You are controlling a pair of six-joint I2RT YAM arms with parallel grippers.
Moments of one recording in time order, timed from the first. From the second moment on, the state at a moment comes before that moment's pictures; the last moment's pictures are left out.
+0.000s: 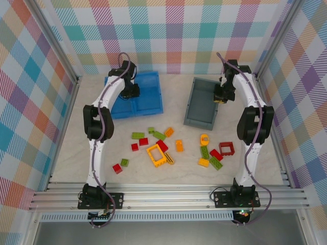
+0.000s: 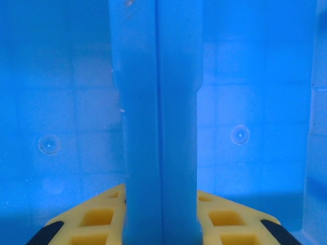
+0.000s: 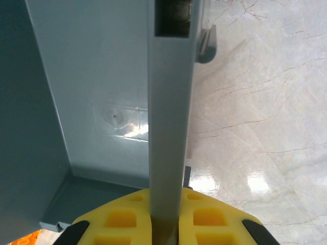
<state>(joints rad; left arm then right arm) -0.22 2.36 2.25 -1.09 0.02 -0.32 0.06 2.17 2.09 -1.28 -0.16 0.24</state>
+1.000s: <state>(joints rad) -0.43 2.35 2.26 -1.08 0.01 -0.38 0.09 2.37 2.35 -1.34 -0.17 0.16</state>
